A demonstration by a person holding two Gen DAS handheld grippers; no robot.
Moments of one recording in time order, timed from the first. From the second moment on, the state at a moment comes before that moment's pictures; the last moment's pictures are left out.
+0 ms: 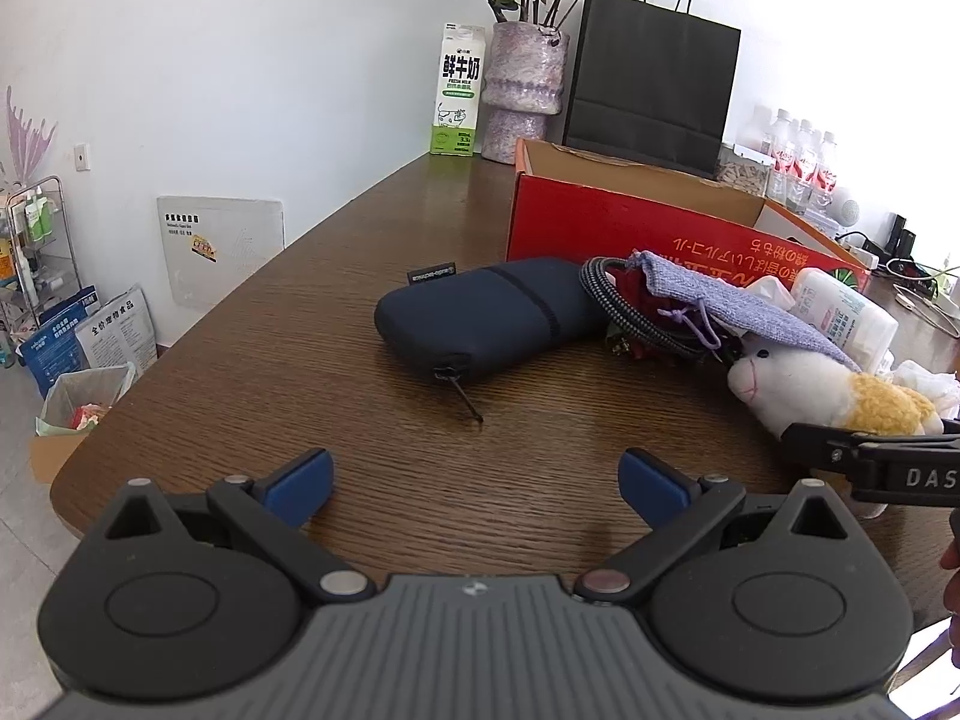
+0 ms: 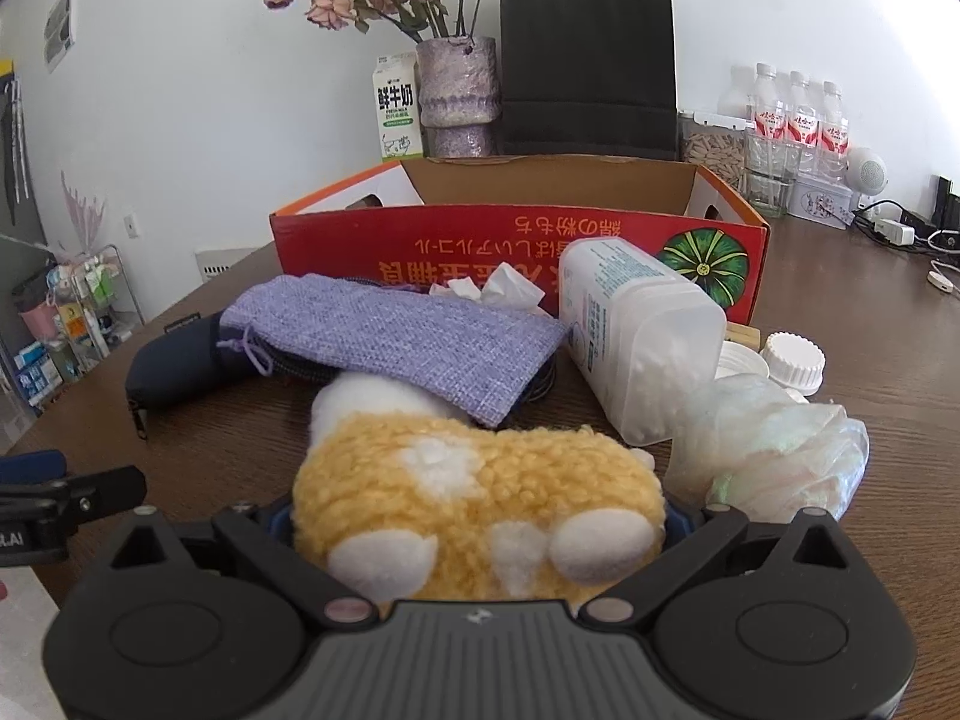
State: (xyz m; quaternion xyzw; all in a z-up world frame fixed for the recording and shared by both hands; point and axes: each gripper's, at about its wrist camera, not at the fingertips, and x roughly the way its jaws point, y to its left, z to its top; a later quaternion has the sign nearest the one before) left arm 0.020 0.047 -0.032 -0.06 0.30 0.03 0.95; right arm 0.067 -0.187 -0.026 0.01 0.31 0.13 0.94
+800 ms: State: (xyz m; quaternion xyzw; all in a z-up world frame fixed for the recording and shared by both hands) left arm 0.020 0.015 0.005 -0.02 0.25 0.00 0.97; right arm 0.017 -0.243 0.034 0.05 0.19 0.10 0.98
